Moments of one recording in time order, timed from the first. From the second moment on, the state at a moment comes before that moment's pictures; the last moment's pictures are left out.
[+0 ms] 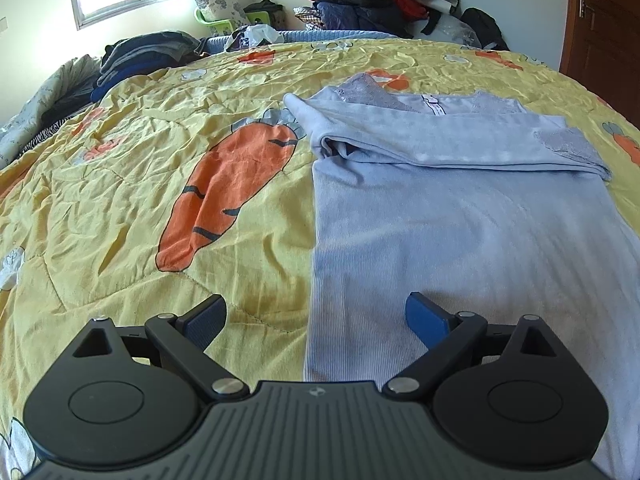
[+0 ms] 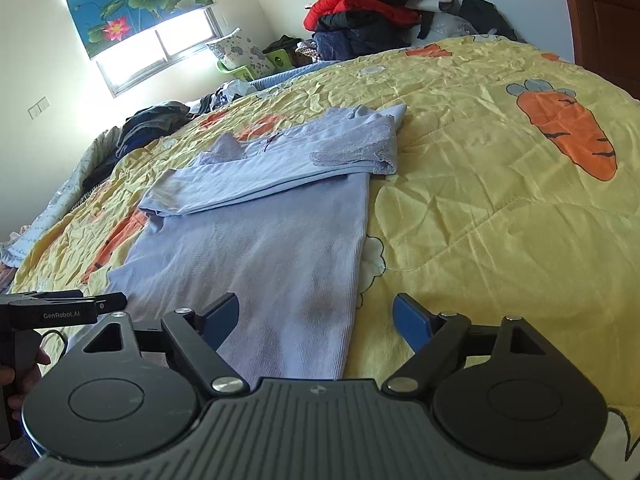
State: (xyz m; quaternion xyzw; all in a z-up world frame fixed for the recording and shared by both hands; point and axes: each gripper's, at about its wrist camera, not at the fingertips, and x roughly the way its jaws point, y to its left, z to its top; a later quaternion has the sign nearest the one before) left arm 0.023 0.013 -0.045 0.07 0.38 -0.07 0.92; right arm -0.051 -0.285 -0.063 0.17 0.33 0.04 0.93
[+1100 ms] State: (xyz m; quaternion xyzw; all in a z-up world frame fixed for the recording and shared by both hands) left arm -0.026 0.089 -0.041 -0.05 0.45 -0.36 0.82; right arm -0.096 -0.282 -0.059 0.09 0.36 0.15 0.92
